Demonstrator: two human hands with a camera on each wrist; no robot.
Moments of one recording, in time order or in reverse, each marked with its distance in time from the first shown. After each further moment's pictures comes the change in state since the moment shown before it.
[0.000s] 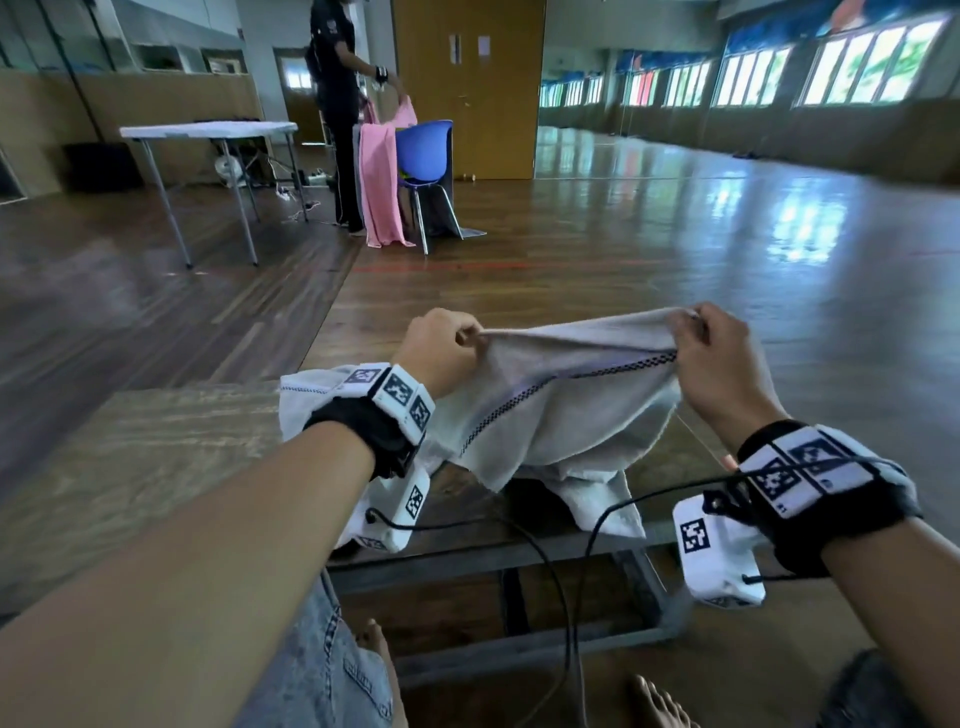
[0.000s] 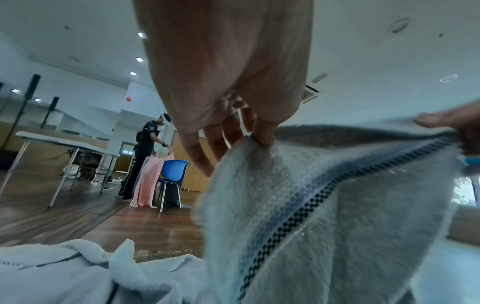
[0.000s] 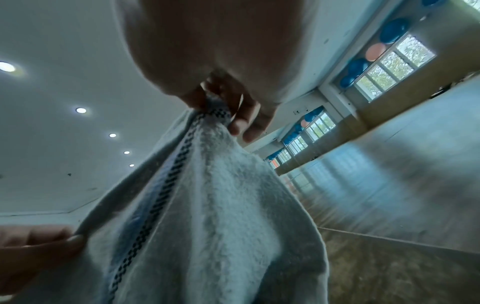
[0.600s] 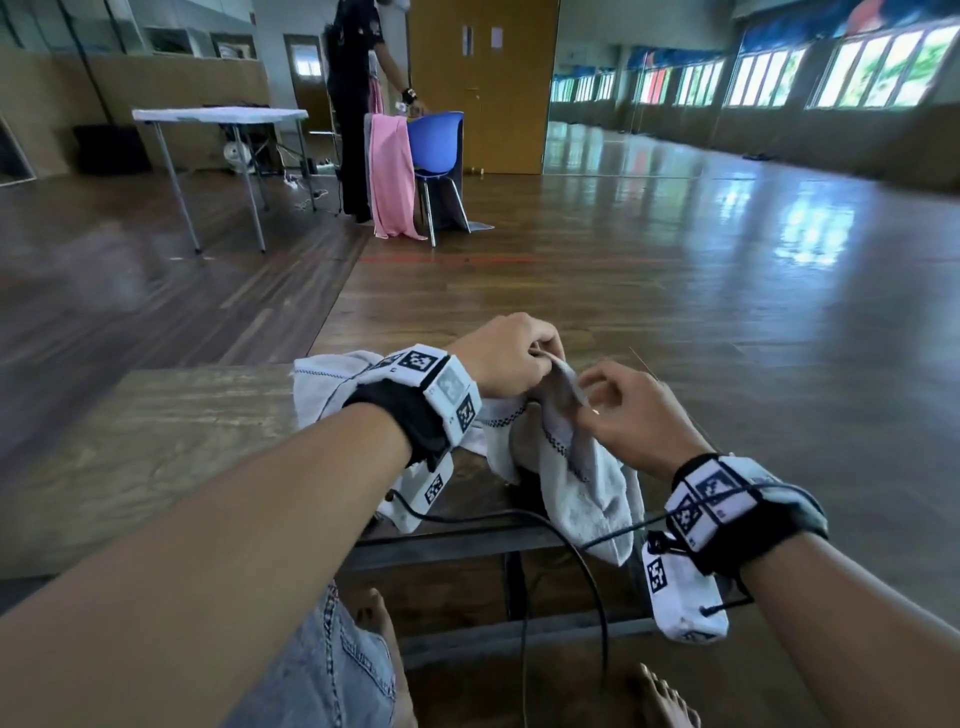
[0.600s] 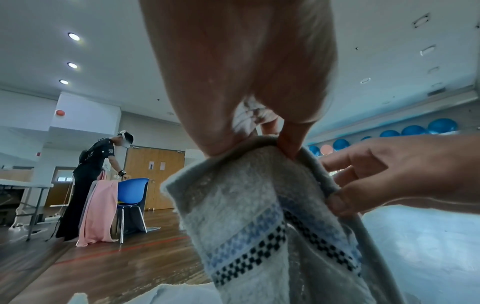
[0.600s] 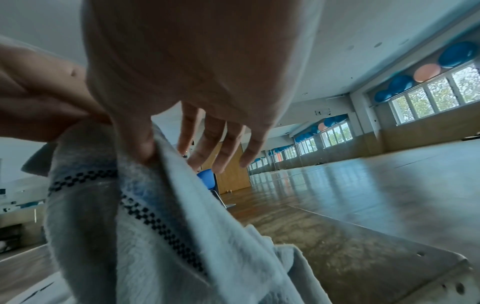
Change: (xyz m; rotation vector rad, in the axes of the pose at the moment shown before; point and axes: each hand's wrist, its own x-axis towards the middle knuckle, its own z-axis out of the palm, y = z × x) left_hand -0.016 0.034 0.004 -0.013 -0.334 0.181; right_hand -0.053 0.000 0.051 -0.107 -0.390 -0.063
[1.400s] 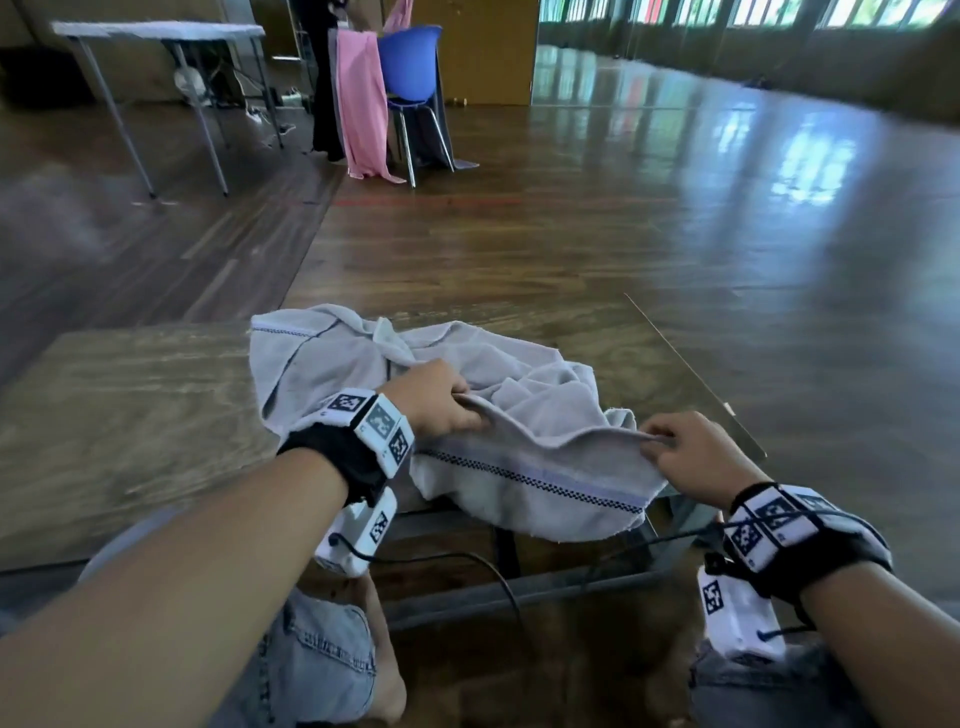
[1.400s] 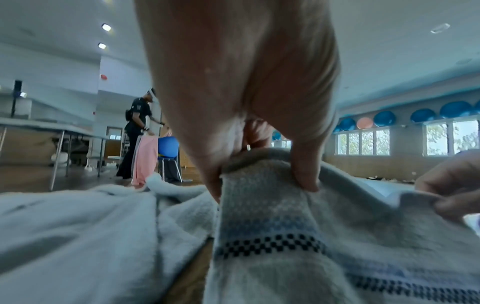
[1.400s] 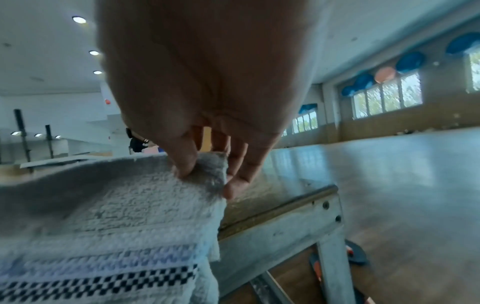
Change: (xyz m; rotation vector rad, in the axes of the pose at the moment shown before) left_hand -0.006 -0.103 0.072 0.063 -0.232 -0.282; right_hand -0.014 0.116 0.008 -0.225 -0.232 0.228
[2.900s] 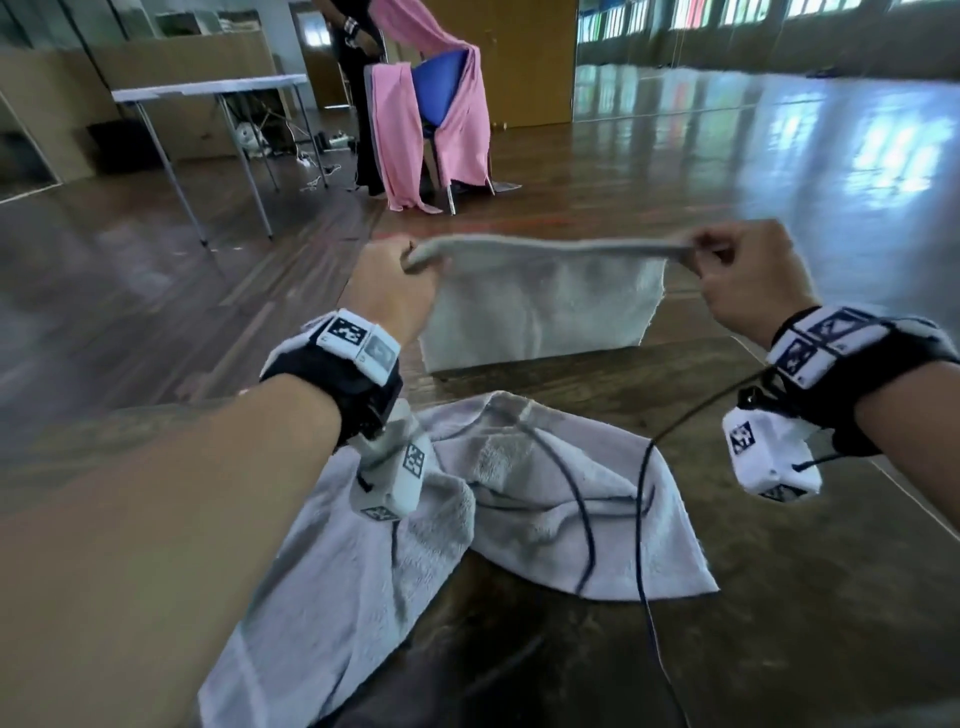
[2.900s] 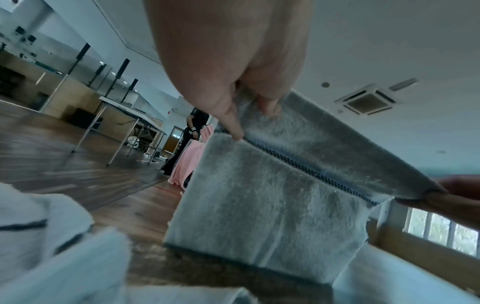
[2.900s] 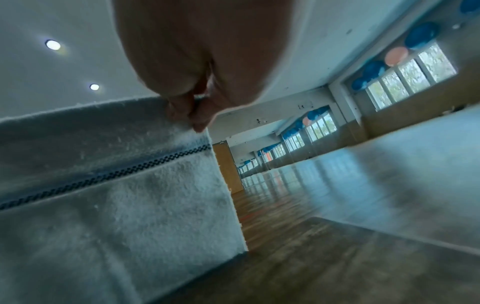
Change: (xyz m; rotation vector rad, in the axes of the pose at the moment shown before) left_hand 0.167 -0.066 -0.116 -0.249 0.837 -0.100; right_hand 0.291 -0.061 -0.048 0.193 0.624 -0.368
